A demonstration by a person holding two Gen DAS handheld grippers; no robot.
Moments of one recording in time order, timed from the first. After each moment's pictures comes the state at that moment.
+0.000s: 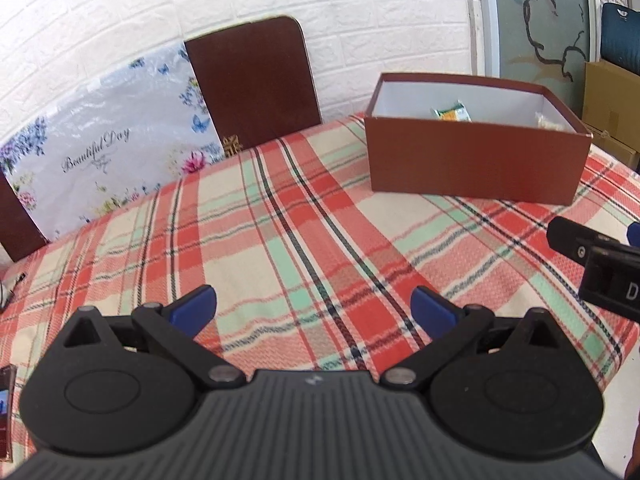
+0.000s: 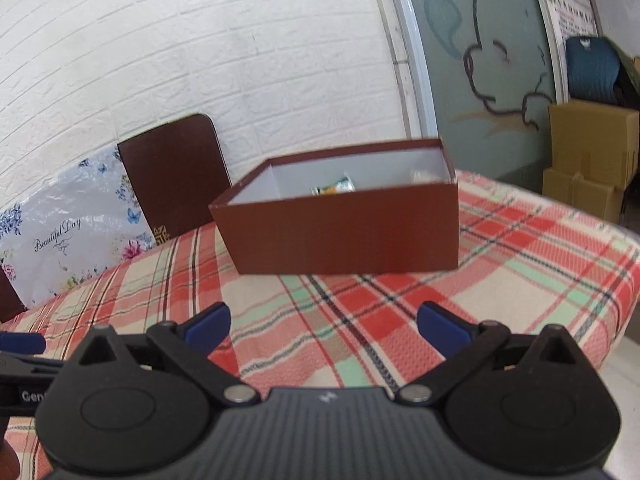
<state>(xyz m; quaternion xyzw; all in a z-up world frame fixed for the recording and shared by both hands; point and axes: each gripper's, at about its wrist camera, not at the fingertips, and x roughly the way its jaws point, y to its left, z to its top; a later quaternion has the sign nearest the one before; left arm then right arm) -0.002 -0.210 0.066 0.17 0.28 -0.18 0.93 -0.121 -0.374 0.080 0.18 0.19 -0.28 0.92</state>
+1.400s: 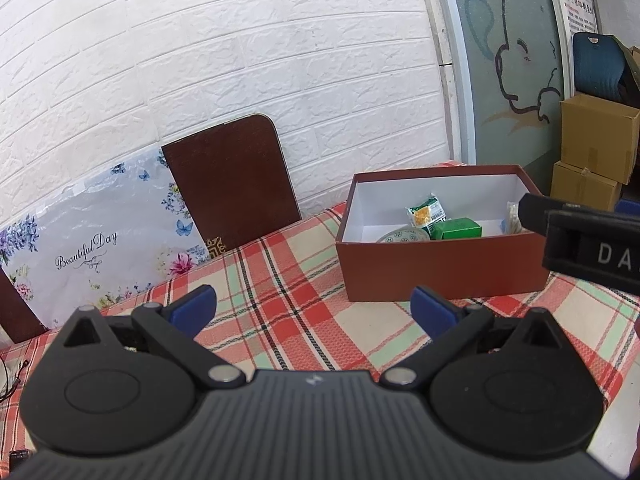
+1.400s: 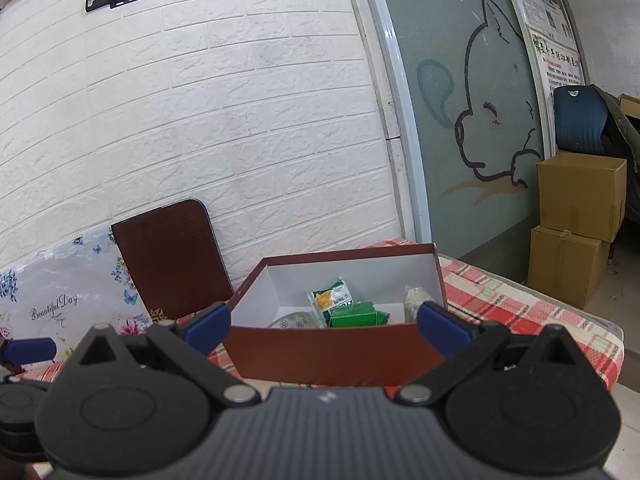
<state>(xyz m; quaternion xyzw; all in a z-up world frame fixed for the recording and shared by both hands) 0.000 -0.249 0.127 0.18 0.19 -0.22 0.94 -0.107 -0.403 0.163 0.16 0.12 -0.31 0.93</state>
